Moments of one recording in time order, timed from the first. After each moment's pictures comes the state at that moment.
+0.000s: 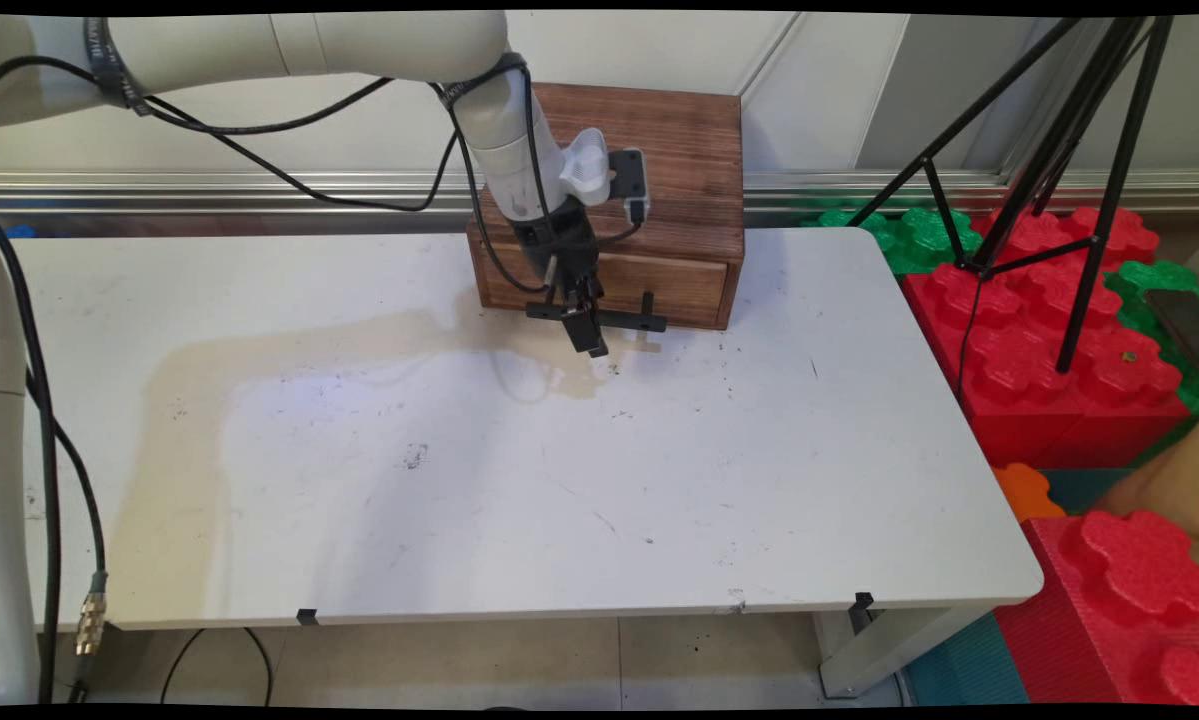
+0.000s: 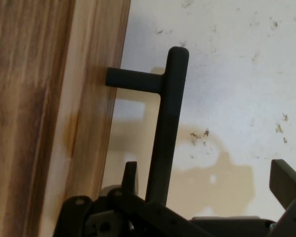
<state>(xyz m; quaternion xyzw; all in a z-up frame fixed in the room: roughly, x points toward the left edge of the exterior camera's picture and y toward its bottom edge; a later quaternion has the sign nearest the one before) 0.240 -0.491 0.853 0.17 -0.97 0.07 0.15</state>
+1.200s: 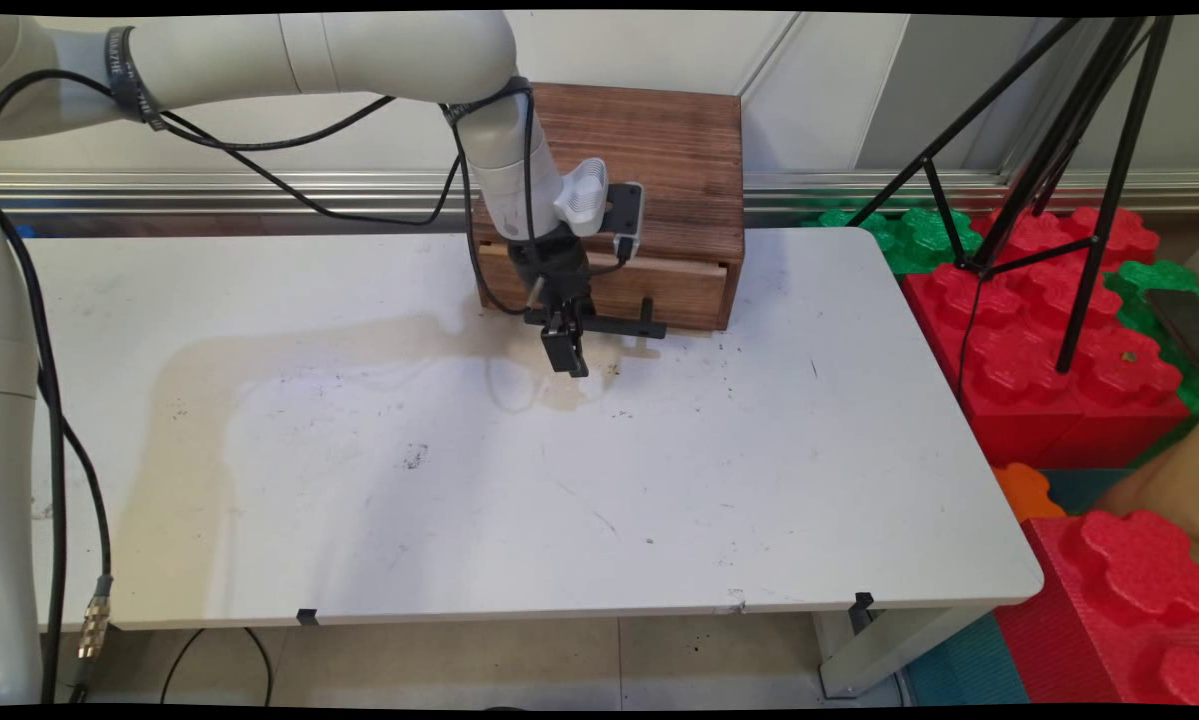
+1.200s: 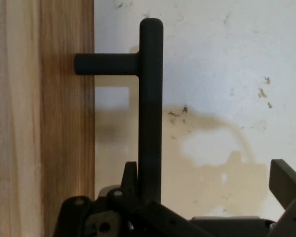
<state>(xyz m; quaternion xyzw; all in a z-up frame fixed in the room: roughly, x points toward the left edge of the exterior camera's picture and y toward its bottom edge) 0.237 -0.484 0.838 0.10 -0.99 0.06 0.11</state>
